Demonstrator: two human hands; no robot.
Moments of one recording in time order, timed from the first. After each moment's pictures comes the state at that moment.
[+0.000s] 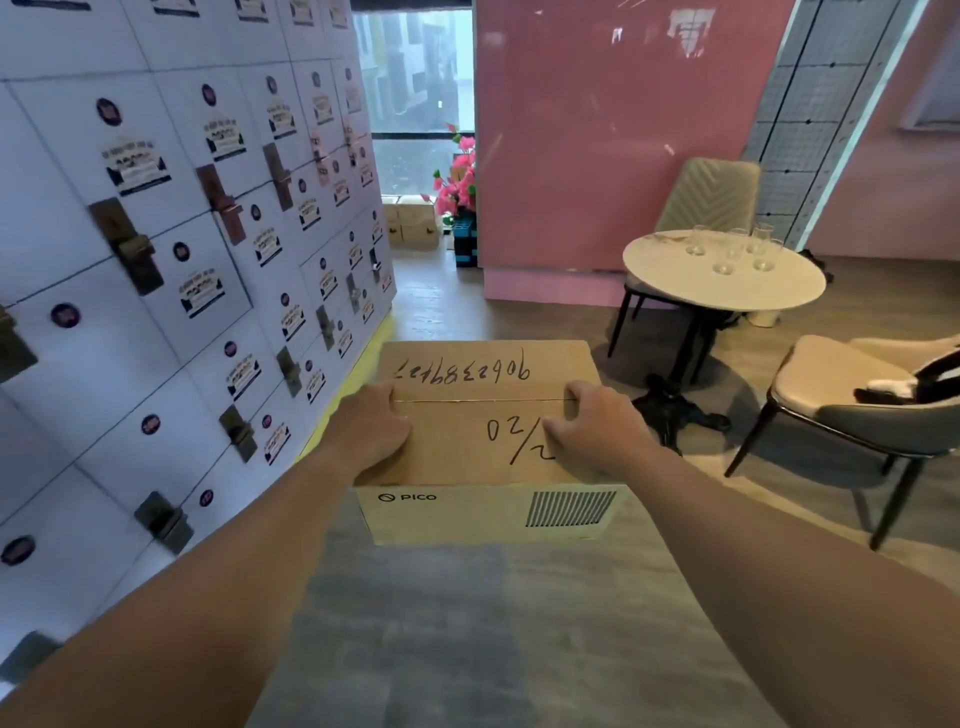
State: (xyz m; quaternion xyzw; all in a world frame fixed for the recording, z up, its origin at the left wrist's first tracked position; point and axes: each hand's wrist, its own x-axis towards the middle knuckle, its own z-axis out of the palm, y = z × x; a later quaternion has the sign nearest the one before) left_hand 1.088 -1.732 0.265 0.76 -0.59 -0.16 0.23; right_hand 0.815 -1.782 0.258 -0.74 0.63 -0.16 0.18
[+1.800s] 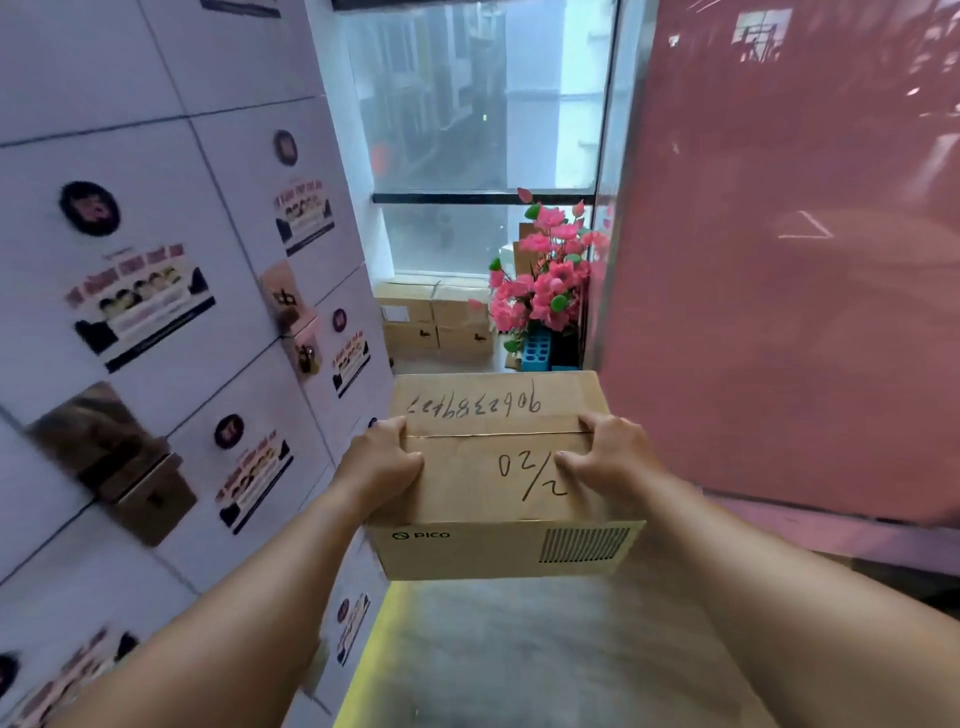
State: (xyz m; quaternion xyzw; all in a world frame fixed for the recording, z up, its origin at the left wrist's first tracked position) left_hand 1.585 -3.126 0.246 0.78 -0.55 -0.18 0.22; right_hand 1.304 -3.203 0.245 -0.74 0.61 -0.14 0.25
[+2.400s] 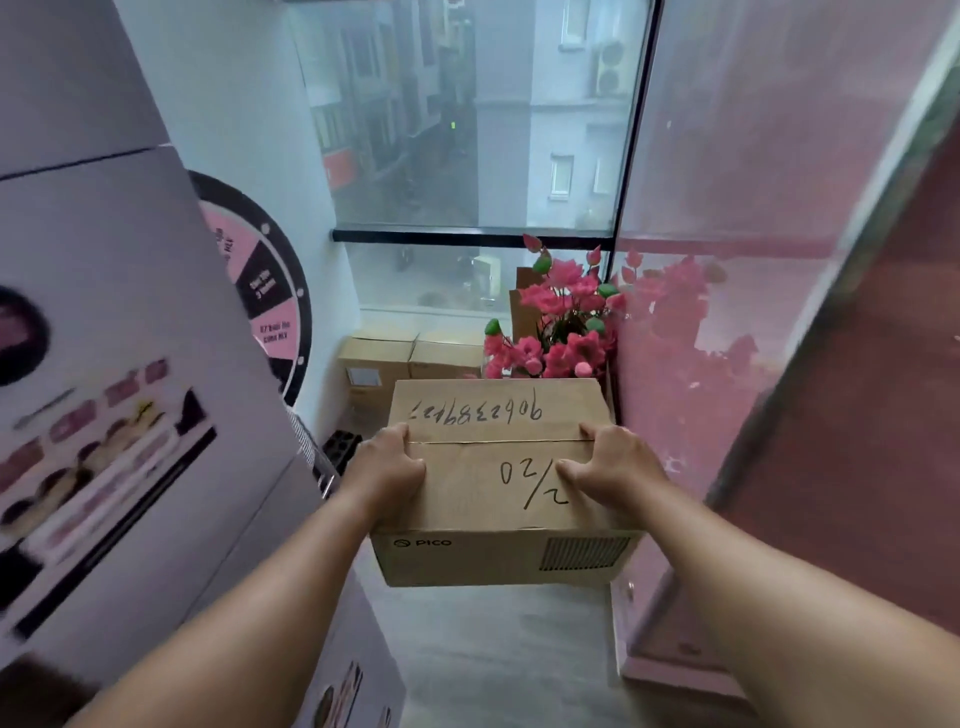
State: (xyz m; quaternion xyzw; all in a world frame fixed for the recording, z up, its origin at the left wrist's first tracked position) left_hand 1.765 -3.612 0.243 0.77 -0.56 -0.20 0.23; right_hand 1.489 -3.655 0.259 -0.72 0.64 -0.15 0.24
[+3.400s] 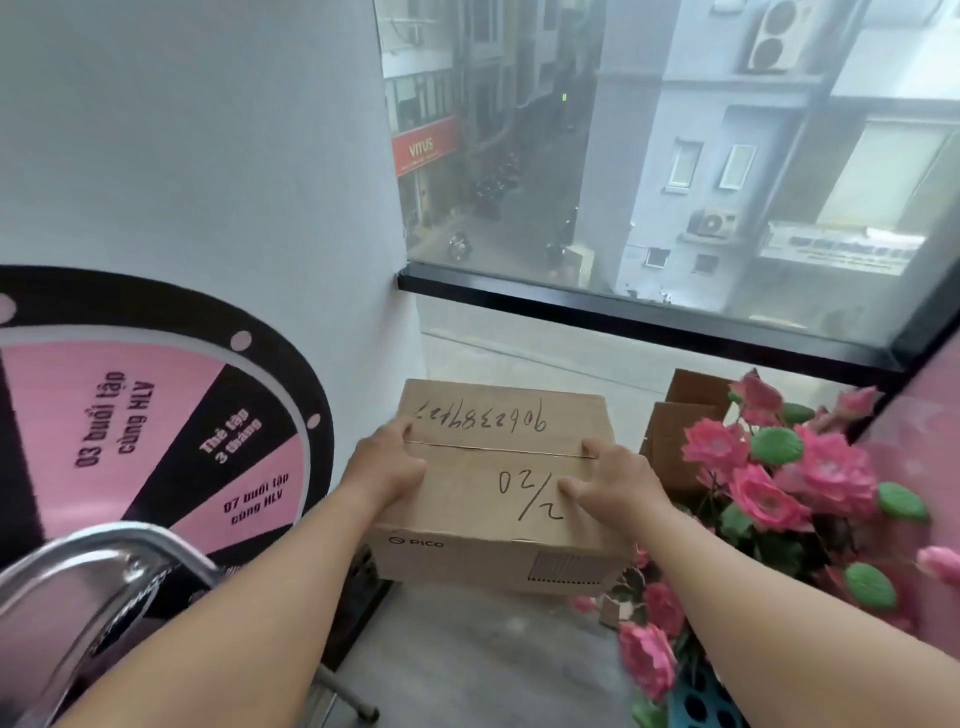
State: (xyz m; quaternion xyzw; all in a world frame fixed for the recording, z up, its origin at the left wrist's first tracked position) left_hand 2.108 -4.234 0.219 0.82 -0.45 -0.23 0.27; right_hand 1.843 -4.328 0.220 -0.77 0.56 -0.10 0.29
